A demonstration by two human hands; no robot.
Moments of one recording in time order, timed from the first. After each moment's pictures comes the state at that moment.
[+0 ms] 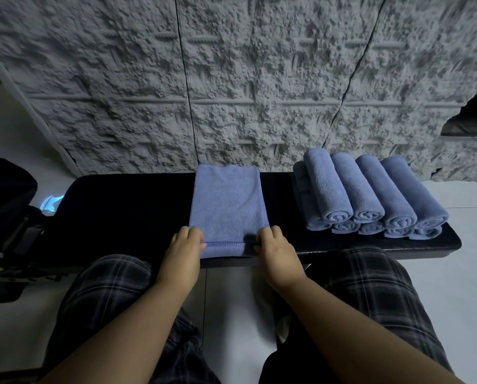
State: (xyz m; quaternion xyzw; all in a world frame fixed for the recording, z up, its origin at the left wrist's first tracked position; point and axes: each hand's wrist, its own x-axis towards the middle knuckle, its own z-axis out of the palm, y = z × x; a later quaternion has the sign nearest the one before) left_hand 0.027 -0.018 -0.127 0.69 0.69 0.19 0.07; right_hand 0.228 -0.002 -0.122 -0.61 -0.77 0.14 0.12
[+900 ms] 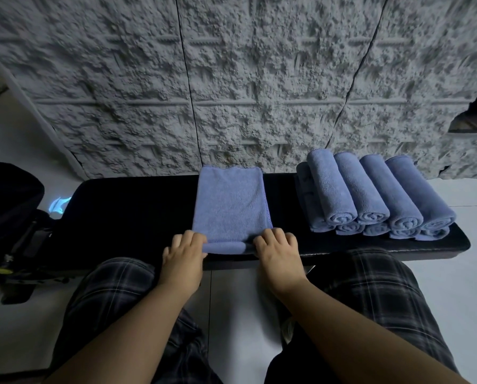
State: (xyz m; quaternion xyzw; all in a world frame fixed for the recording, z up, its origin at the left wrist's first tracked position) left_hand 0.025 -0.022 -0.122 0.70 0.70 0.11 0.06; right_hand 0.221 -0.003 -0.126 -0.56 -0.82 -0.07 0.09
